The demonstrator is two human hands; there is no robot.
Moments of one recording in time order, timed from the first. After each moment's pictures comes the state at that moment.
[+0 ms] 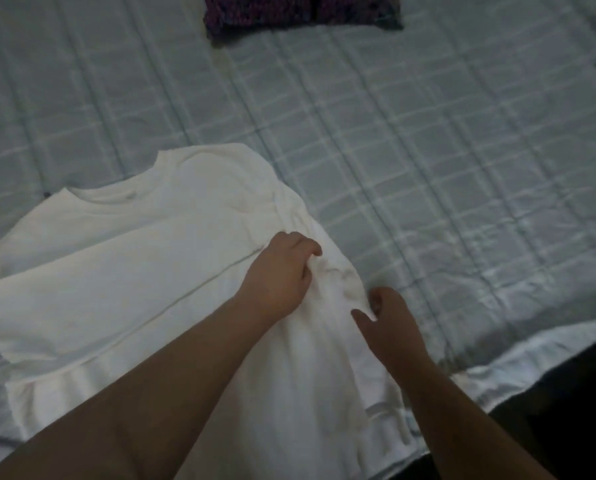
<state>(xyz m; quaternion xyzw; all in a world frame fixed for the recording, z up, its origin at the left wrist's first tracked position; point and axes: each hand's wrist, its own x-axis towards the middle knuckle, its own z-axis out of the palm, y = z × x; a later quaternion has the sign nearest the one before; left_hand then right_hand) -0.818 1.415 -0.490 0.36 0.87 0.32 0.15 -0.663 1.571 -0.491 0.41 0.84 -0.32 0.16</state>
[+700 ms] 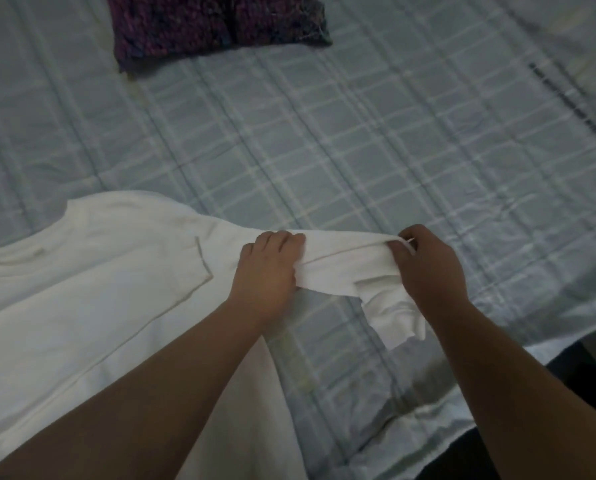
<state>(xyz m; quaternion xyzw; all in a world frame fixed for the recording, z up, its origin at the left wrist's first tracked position) -0.841 1.546 -0.505 0.37 0.91 0.12 0.15 -0.721 1.769 -0.461 0.42 0.87 -0.26 0.02</state>
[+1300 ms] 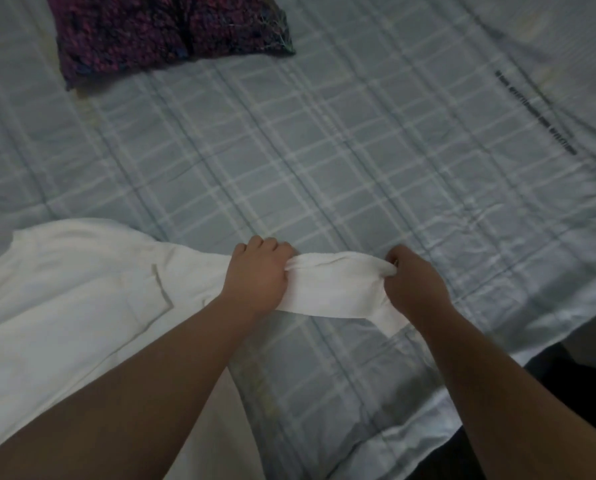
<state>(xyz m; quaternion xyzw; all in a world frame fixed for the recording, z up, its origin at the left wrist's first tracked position) -0.860 1.611 -0.508 0.40 0.90 0.09 0.15 -0.714 1.824 -0.475 0.43 0.87 -0.21 0.14</state>
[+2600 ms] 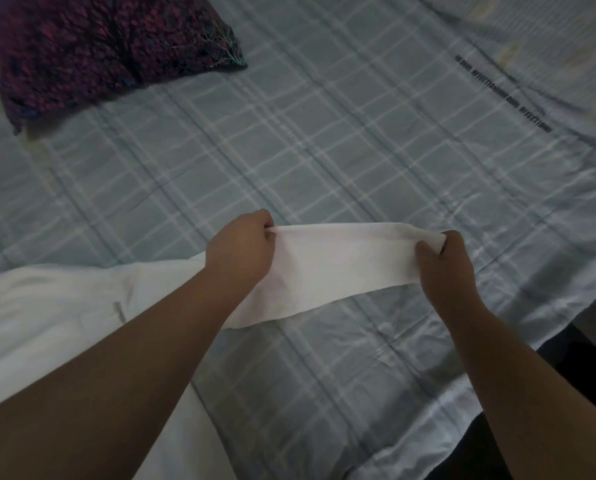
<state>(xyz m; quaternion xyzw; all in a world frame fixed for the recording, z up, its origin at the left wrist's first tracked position) -0.898 1.687 -0.481 0.28 0.93 0.15 0.20 -0.684 1.895 -0.481 0.56 0.75 -0.33 -0.09</state>
